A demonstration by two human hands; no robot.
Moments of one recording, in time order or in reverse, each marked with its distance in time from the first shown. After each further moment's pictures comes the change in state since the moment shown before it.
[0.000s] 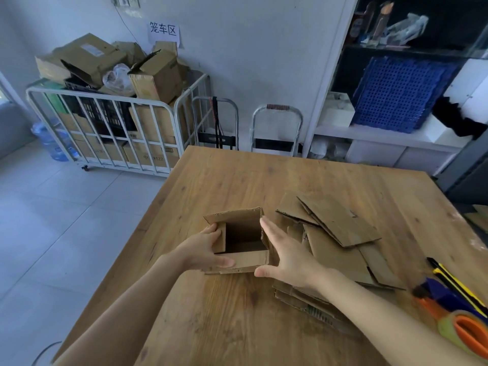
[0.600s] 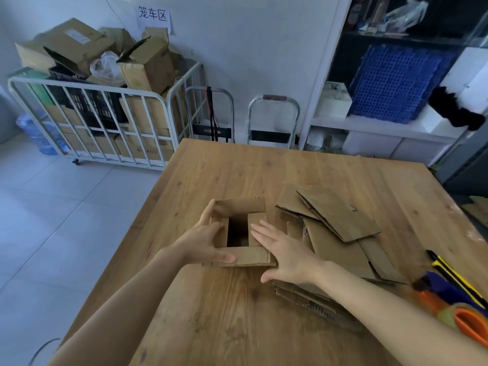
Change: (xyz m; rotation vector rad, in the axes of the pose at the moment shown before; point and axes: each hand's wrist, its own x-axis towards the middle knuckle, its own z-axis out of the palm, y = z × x) left_hand 0.012 -0.008 -0.005 -0.039 0.060 0.145; right_hand 0.015 0.016 0.011 -0.175 -0.081 -0.090
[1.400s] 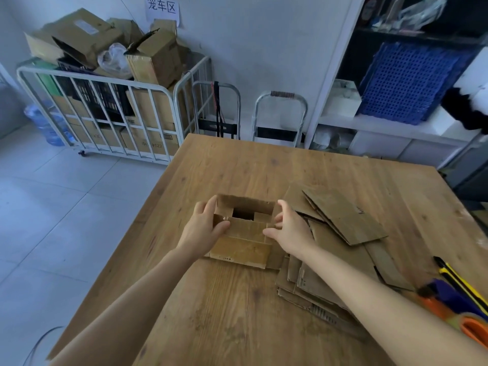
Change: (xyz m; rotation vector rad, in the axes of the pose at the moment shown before) left_hand 0.014 -0.005 0.015 -0.220 0.517 -0.089; right_hand 0.036 -0.001 -0.015 0.434 0.280 0.492
